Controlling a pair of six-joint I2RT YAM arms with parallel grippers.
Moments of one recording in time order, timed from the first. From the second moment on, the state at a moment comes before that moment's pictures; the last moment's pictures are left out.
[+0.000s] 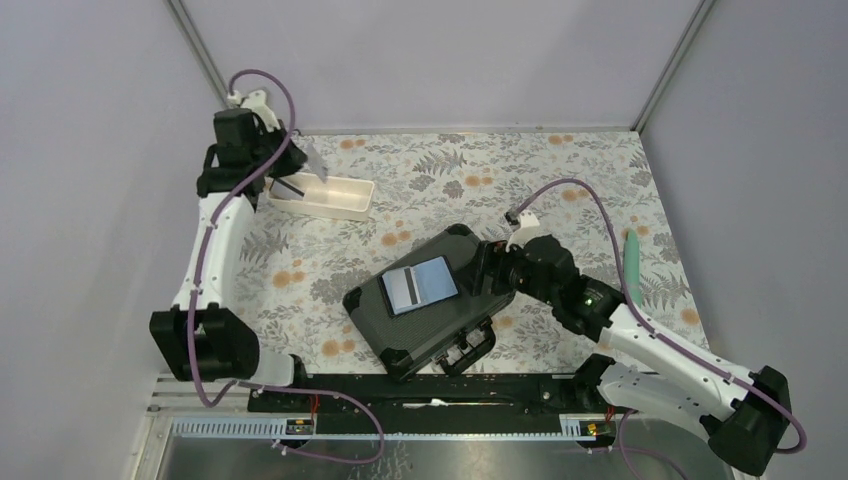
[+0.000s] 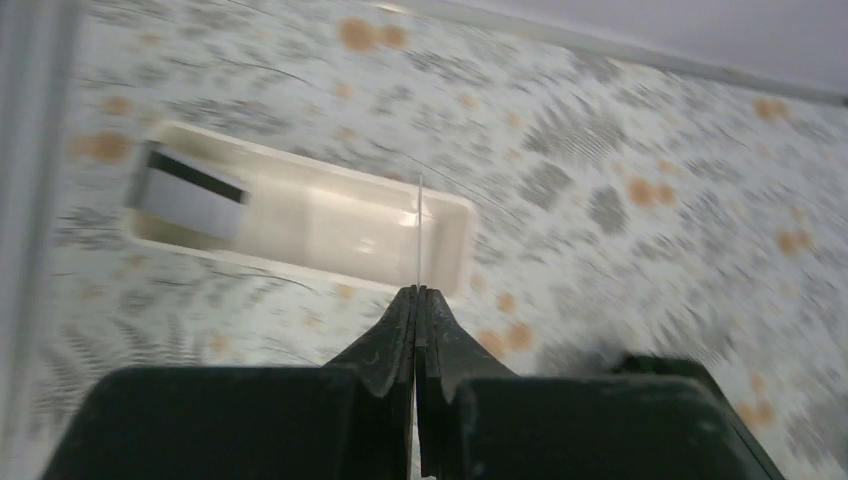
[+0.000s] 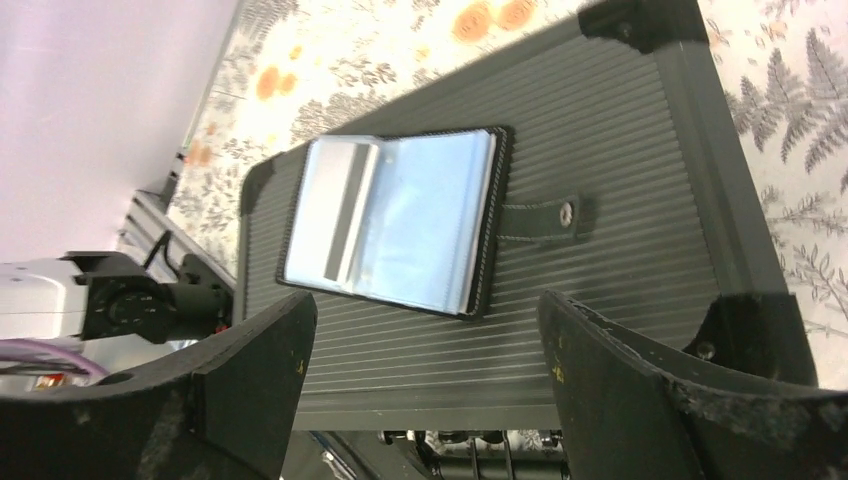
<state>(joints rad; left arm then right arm) 0.10 1.45 1.47 -0.51 0.20 -0.24 0.83 0.90 0.65 -0.21 0.03 0.64</state>
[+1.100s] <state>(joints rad) -0.43 1.00 0.87 -0.23 1.06 -0.54 0.73 0.99 0.75 -0.03 -0.63 0.58</state>
